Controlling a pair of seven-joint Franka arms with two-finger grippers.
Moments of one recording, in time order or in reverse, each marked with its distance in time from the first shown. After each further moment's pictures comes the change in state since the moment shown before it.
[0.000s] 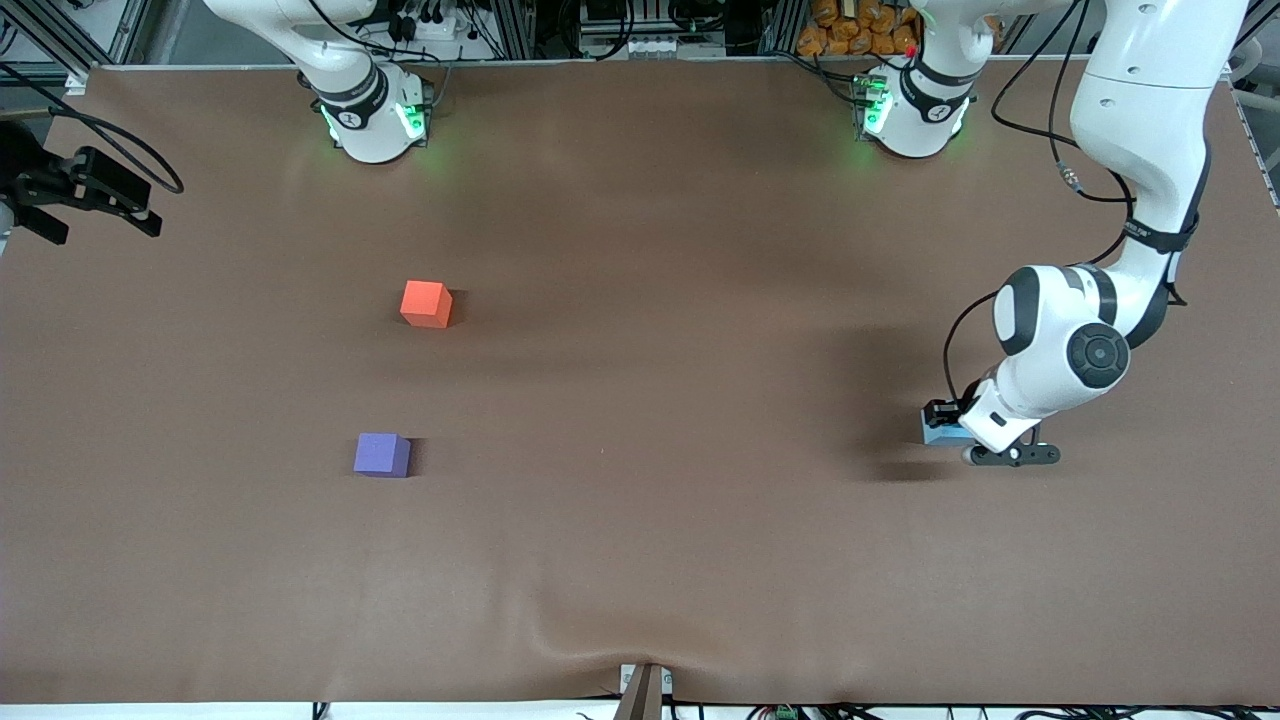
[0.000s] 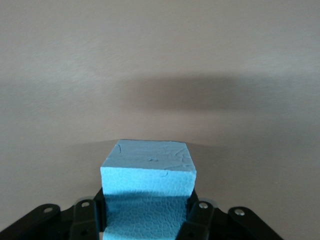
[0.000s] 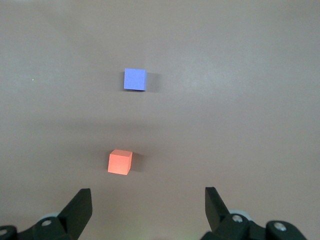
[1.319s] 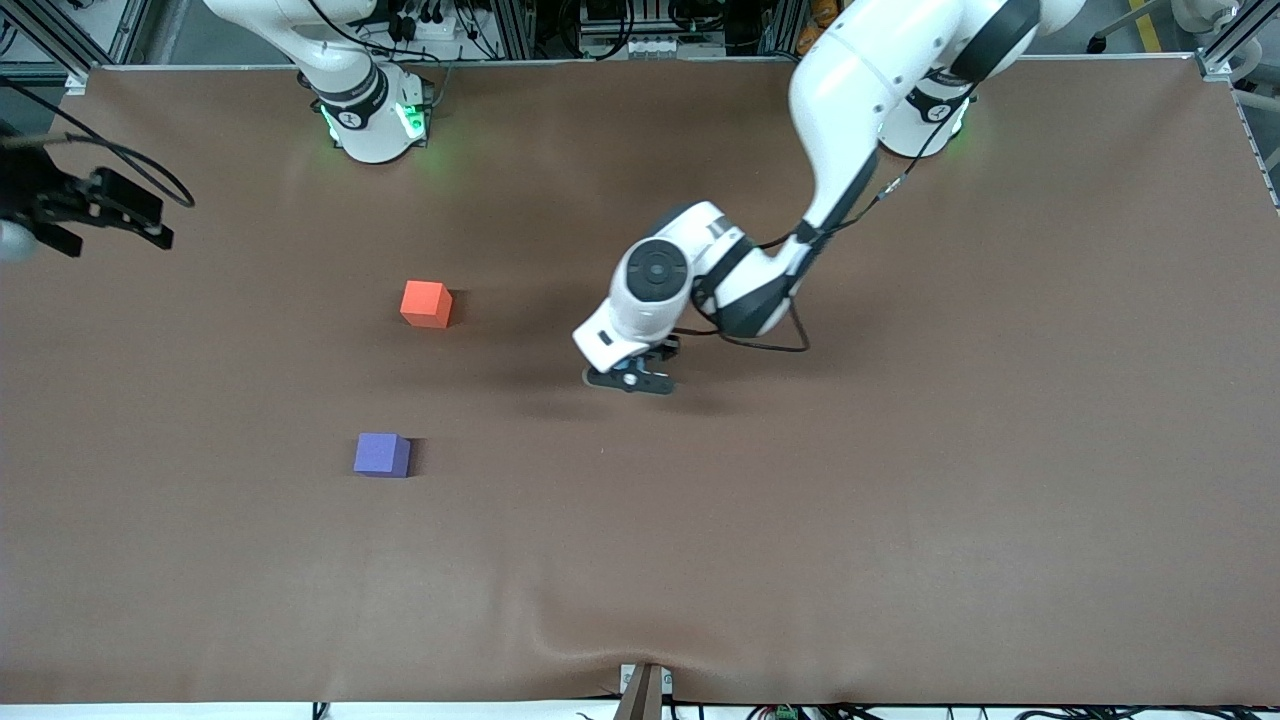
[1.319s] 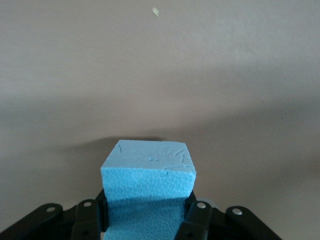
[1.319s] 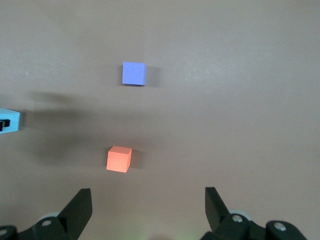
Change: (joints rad) left arm -0.661 0.341 -0.152 0.640 0.000 -0.256 -0.618; right arm 0.001 0.060 0.004 -0.003 0.000 -0.002 0.000
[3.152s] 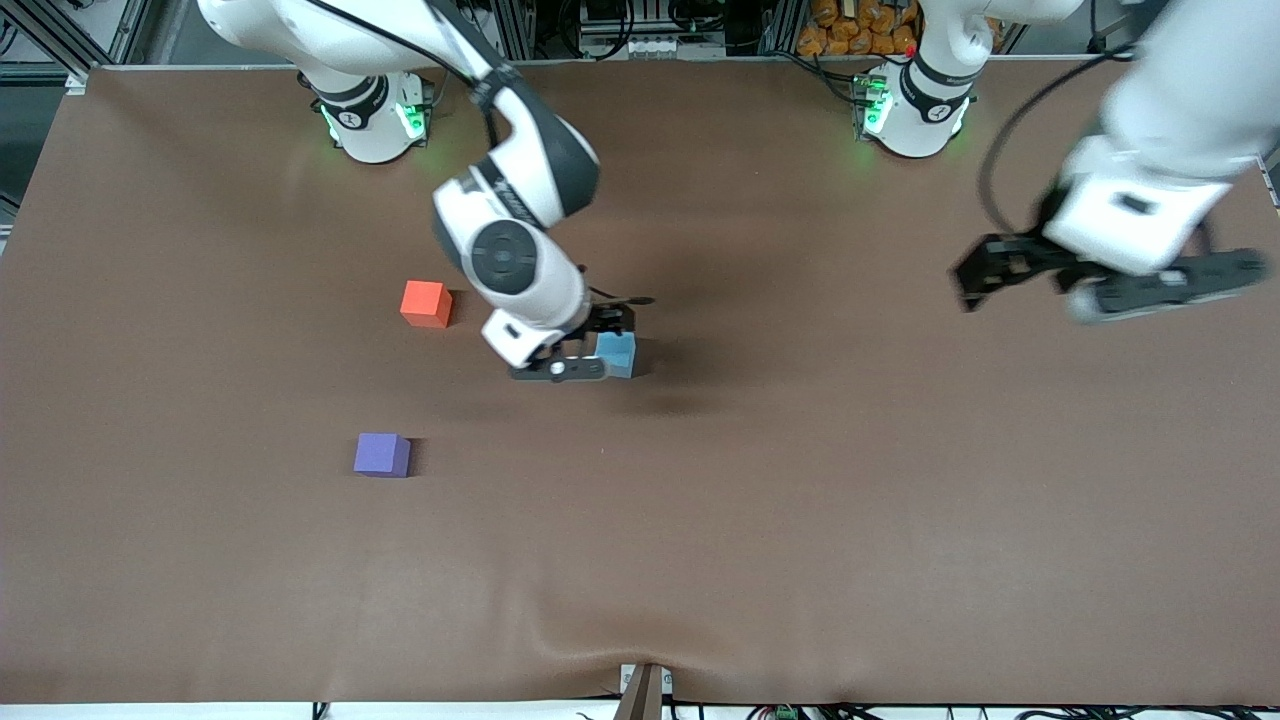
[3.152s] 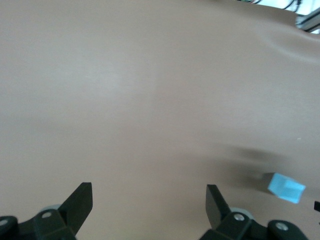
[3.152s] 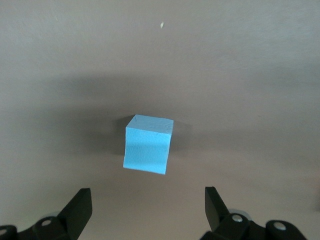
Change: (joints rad) left arm 0.393 -0.681 0.250 0.065 0.031 -0.715 0.261; right arm 0.656 0.542 0.016 -0.056 0.168 0.577 0.631
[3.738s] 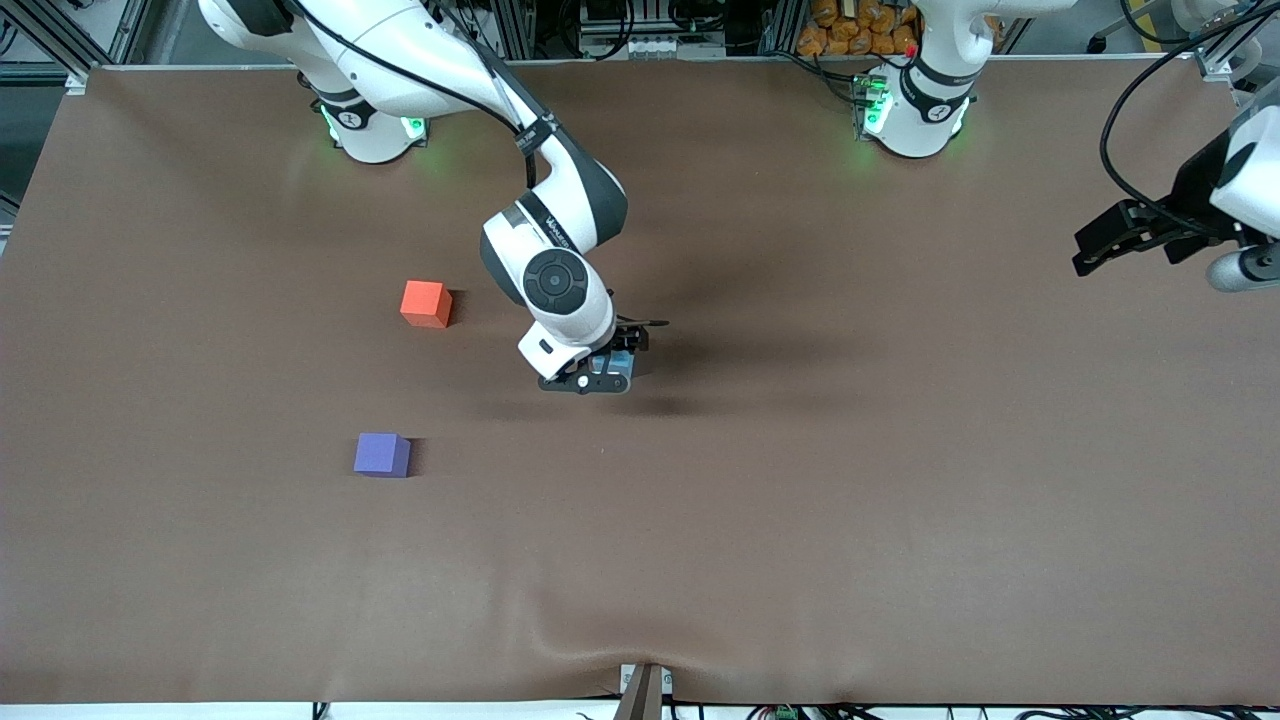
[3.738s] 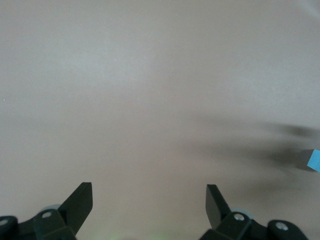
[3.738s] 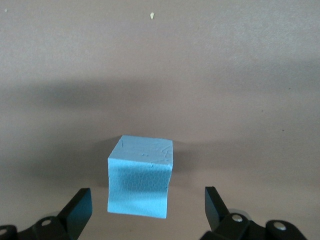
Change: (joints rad) left arm 0.154 -0.176 -0.004 -0.281 -0.035 0.049 0.188; right arm 0.022 0.097 -0.014 -0.002 -0.030 0.106 0.071
